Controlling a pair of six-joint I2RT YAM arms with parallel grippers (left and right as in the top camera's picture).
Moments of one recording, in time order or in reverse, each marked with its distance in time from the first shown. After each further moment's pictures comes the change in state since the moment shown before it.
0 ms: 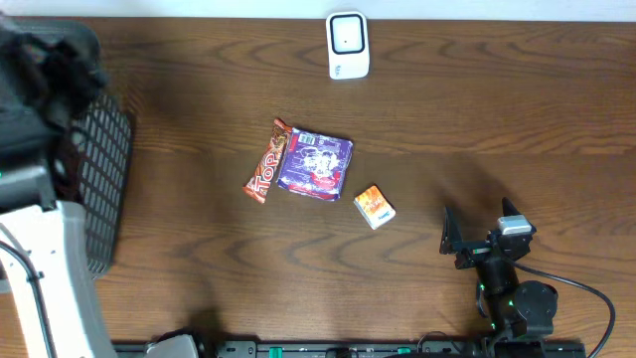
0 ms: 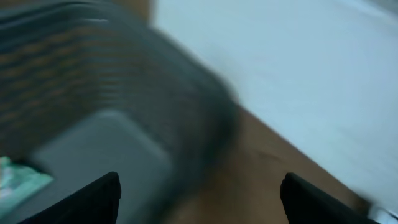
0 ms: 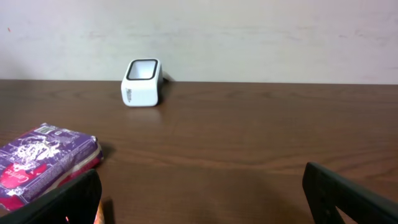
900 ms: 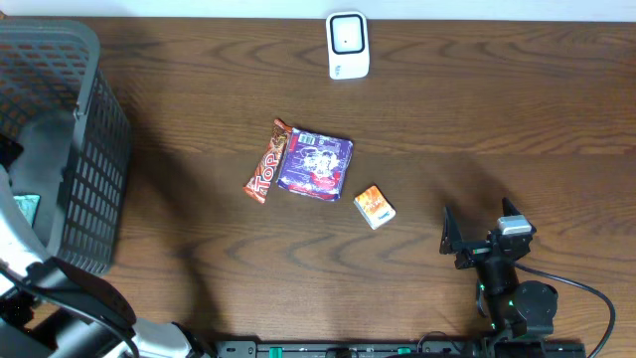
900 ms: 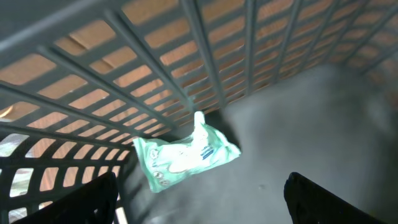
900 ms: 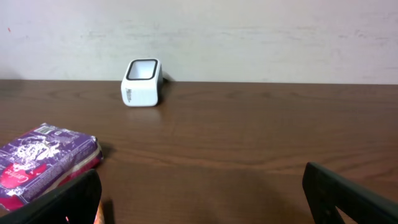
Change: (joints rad) left arm 0.403 0.372 0.000 -0.091 -0.233 0.145; right arm 0.000 0.000 0.000 0.000 0.000 0.000
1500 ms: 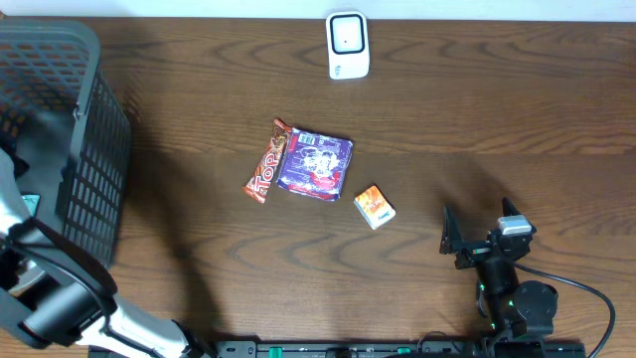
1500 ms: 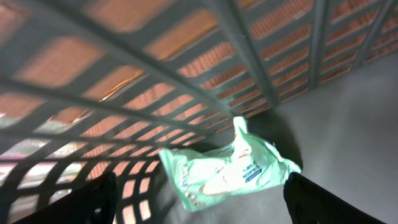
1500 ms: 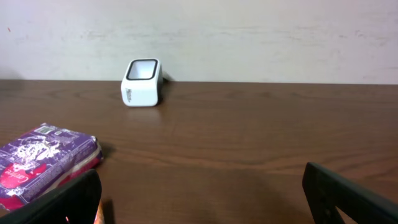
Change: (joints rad) left arm 0.000 0.178 -0.002 0.056 -0.188 0.092; right arm 0.000 0.000 0.000 0.000 0.000 0.000
